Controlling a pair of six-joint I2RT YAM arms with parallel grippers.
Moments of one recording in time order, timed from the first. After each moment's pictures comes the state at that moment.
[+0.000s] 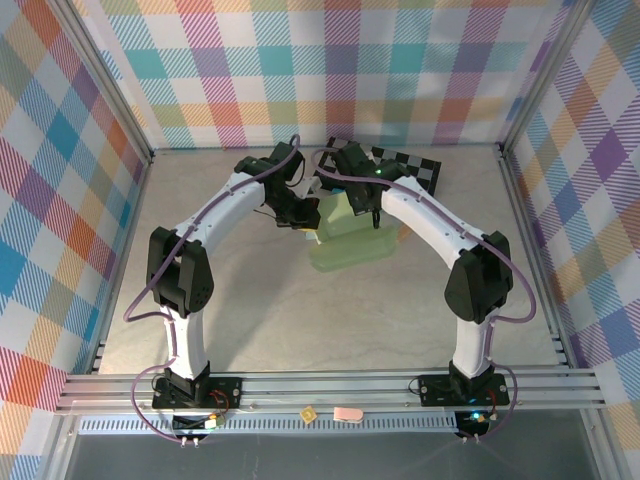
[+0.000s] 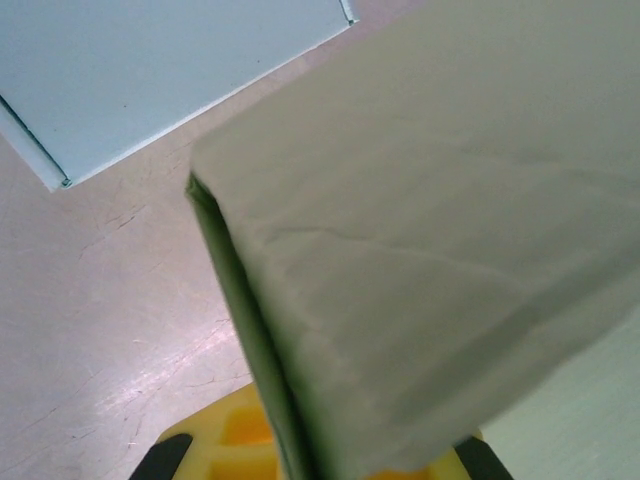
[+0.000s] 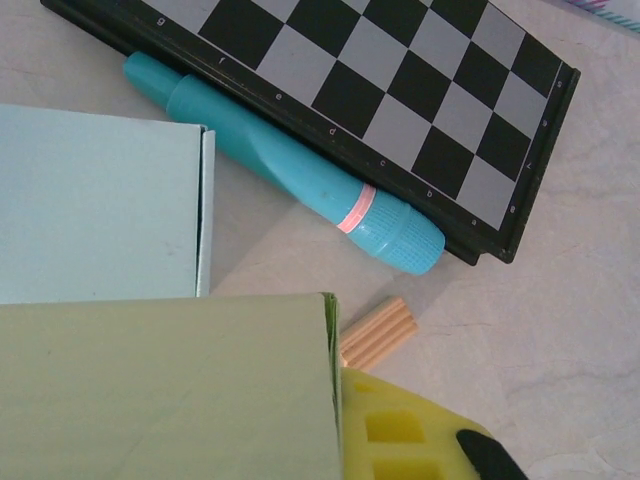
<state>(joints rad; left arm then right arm) -0.48 1.95 1.80 -1.08 0.46 -0.25 0.63 1.90 1.81 -1.02 0.51 0.24</state>
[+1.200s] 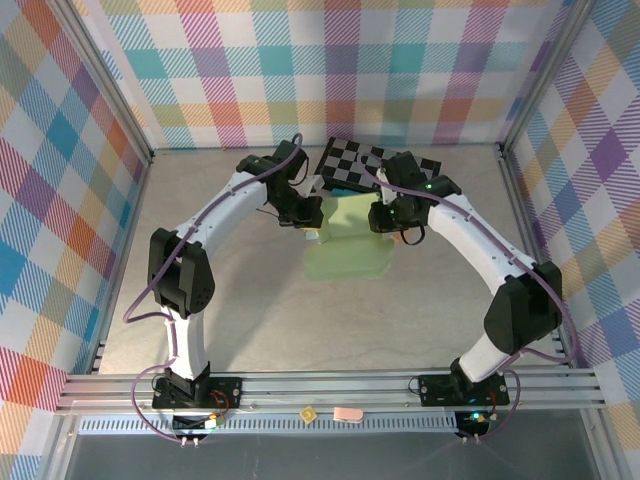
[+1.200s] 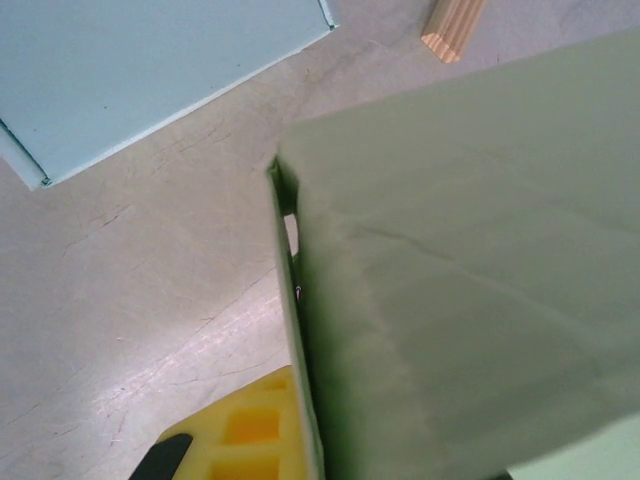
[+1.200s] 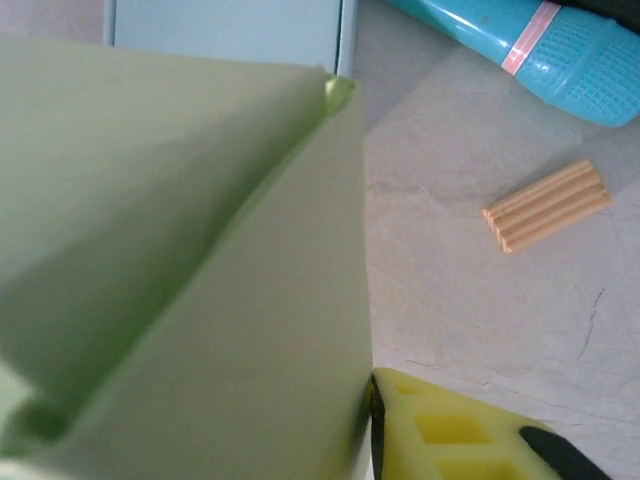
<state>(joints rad) -0.50 1.95 1.83 -1.10 0.45 -0.28 0.47 1.60 1.45 -0.93 -0.07 0.25</state>
